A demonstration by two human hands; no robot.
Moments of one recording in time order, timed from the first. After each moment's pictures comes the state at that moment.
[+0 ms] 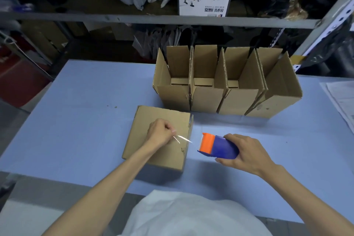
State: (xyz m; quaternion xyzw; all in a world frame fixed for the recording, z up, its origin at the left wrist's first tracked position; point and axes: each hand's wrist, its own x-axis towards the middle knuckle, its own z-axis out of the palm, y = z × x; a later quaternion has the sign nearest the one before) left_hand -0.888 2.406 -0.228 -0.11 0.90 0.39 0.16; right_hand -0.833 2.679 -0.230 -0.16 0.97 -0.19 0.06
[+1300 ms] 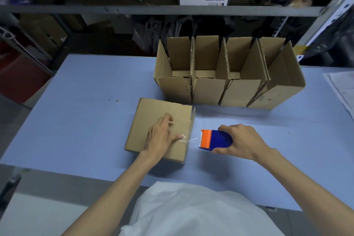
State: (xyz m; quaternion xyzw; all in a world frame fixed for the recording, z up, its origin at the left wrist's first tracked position) left_hand -0.852 2.400 -0.246 0.00 0.95 0.29 0.06; right_hand -0.845 2.664 -0.233 -0.18 0.97 -0.10 0.15
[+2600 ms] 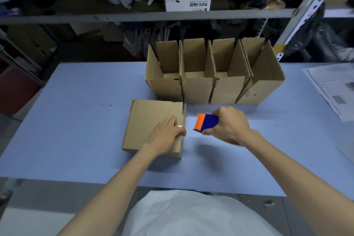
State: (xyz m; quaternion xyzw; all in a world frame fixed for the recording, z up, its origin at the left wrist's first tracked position) left_hand -0.859 2.414 -0.263 0.27 0.96 0.08 0.09; right_hand -0.860 2.647 -0.218 -0.03 0.99 -0.14 0.09
